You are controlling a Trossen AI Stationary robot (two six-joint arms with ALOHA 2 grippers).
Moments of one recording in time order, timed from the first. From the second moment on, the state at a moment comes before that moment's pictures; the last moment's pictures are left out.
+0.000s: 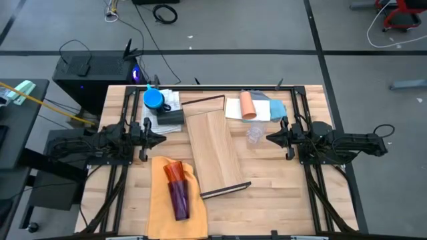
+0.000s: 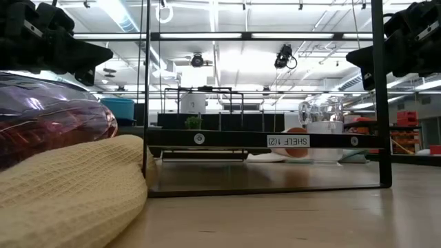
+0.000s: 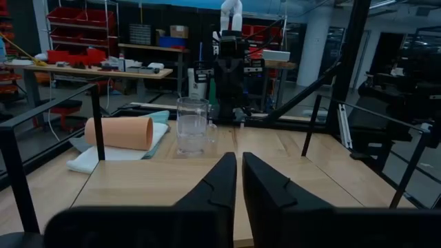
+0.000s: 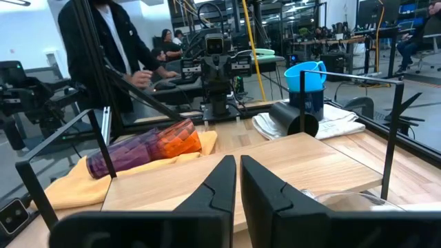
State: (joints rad) left arm 0.06 0.01 0.01 0.06 0.01 -0.09; right arm -0.06 0.00 0.03 -0.01 -0.05 0.13
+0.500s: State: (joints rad) left arm 0.06 0.01 0.01 0.06 0.01 -0.09; right arm -0.06 0.00 0.03 -0.01 -0.05 0.13
